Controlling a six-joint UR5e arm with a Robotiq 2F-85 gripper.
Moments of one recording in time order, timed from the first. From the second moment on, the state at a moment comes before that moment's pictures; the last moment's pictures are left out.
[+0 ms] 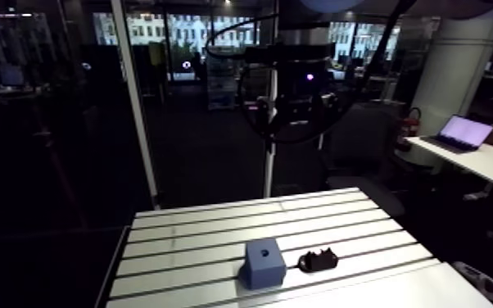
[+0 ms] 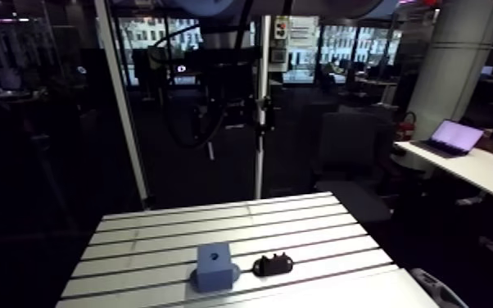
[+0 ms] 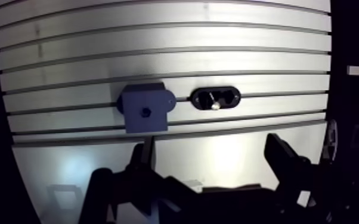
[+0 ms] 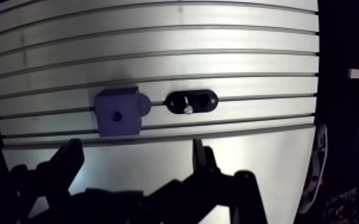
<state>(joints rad) -0.23 -1.59 1.73 -1.80 -1.64 -1.77</state>
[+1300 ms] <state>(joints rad) -0.49 -1.58 2.20 -2.35 -1.48 -2.08</state>
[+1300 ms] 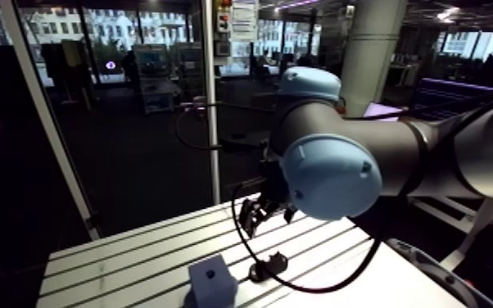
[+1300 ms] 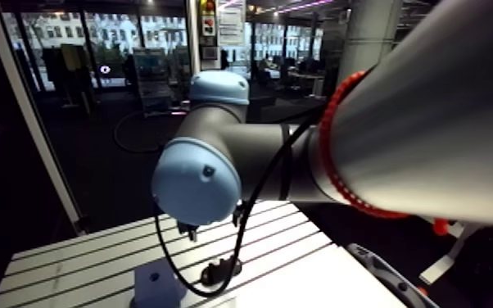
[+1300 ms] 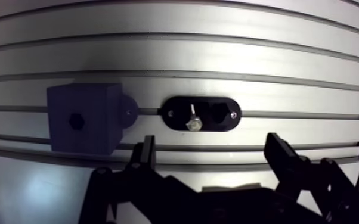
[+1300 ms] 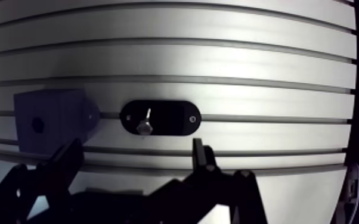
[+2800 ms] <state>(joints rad) -0.47 -1.47 2.26 -2.49 -1.50 -2.07</state>
